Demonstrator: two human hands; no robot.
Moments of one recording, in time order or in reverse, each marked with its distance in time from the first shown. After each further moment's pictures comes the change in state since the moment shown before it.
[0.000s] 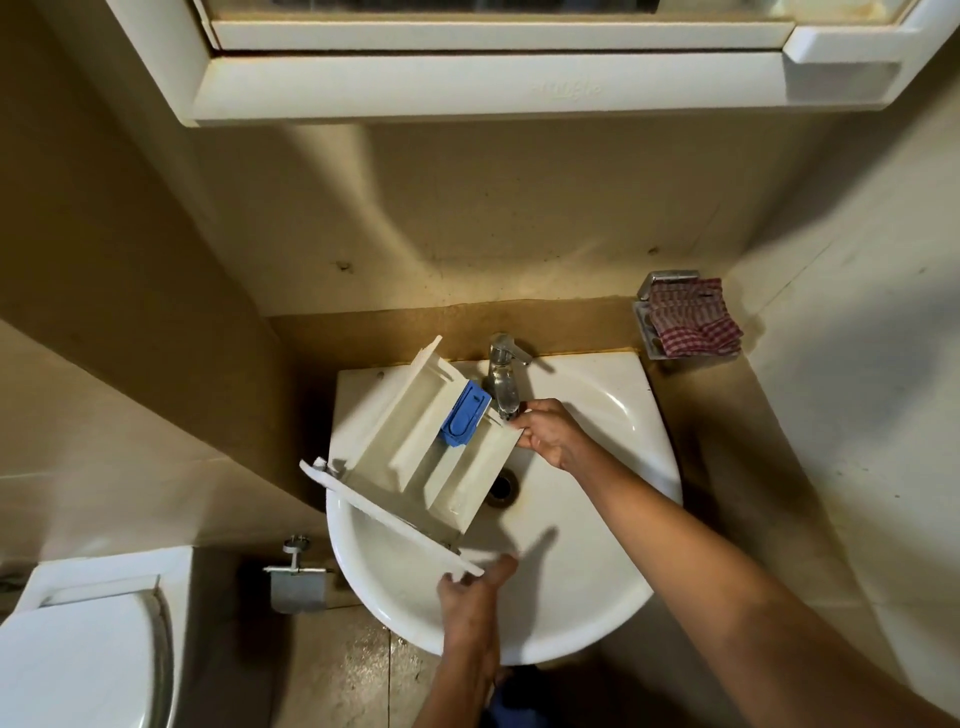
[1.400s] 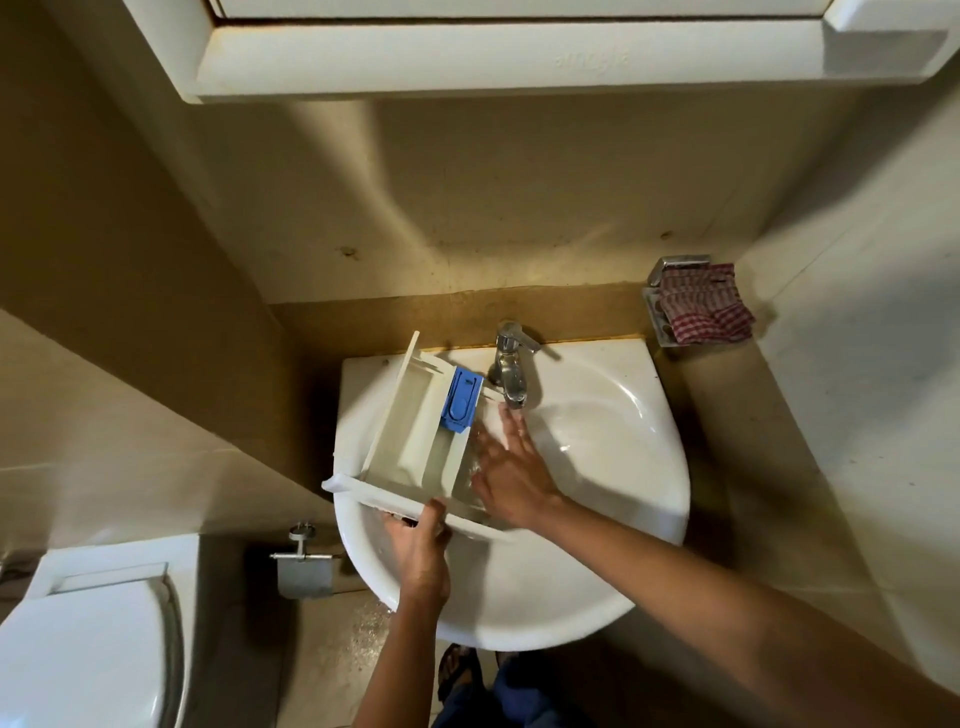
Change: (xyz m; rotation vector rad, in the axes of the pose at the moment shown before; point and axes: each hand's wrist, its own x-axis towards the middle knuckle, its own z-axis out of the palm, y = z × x) left_hand 0.046 0.049 -0.028 -0.260 -0.027 0.355; right_hand -0.040 0.068 0.033 -1.670 -0.085 -0.709
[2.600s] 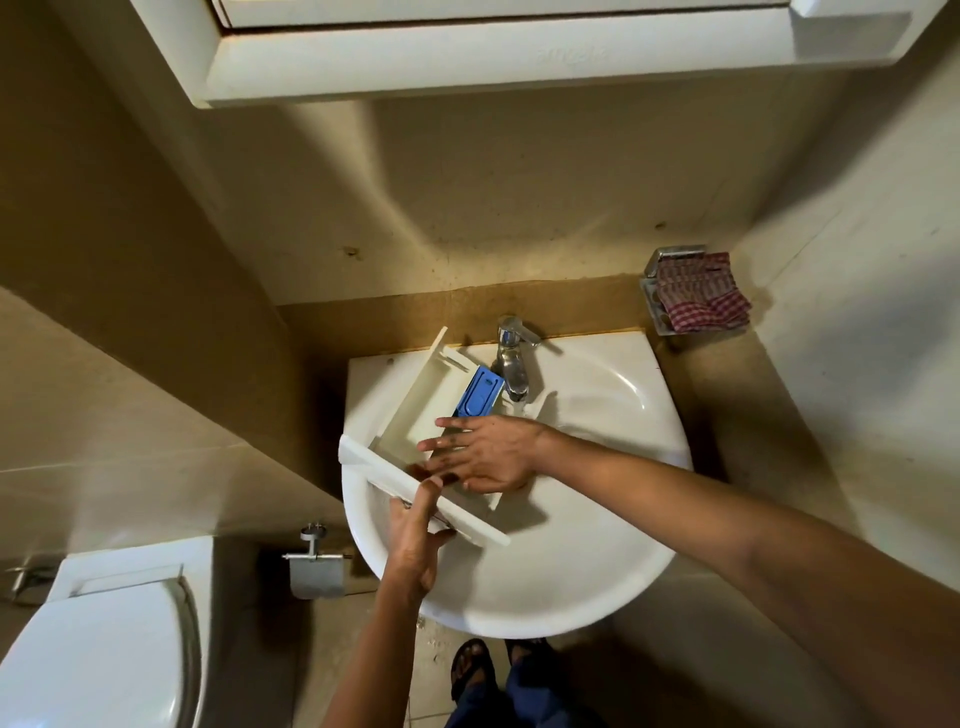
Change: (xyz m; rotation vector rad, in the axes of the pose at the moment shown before) left_hand 0.014 0.015 -0.017 0.242 -0.159 -0.071; right_hand 0.041 0.006 -0.044 -0.619 0.031 -0.872
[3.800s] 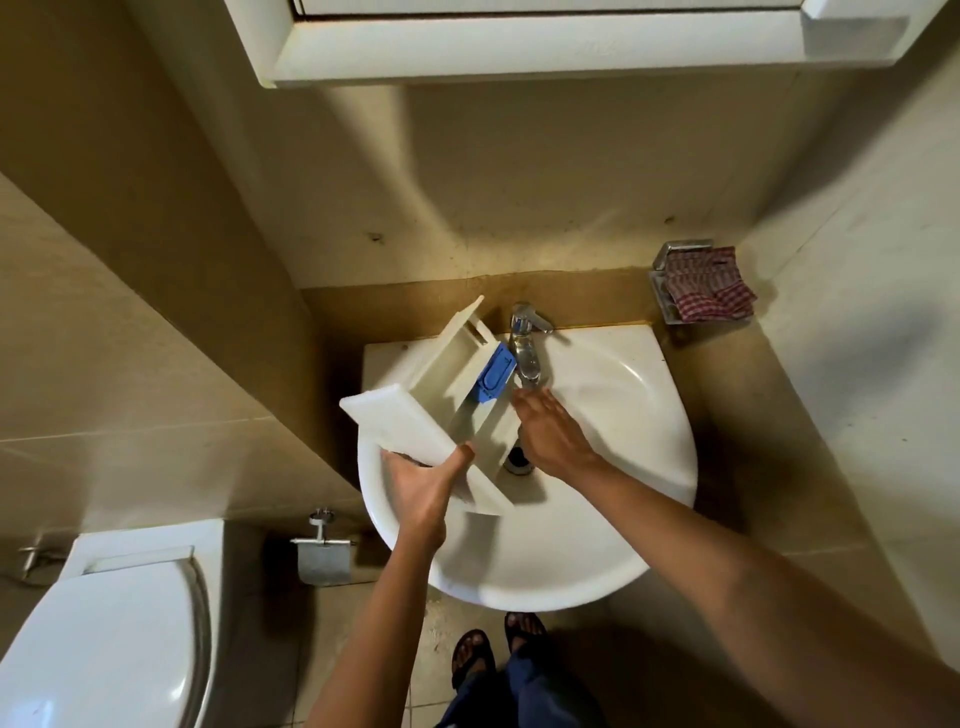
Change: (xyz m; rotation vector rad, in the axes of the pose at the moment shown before) left_hand -0.014 0.032 0.010 0.206 0.149 0.182; right_hand -0.033 -0.039 0.039 0.586 0.224 1.025
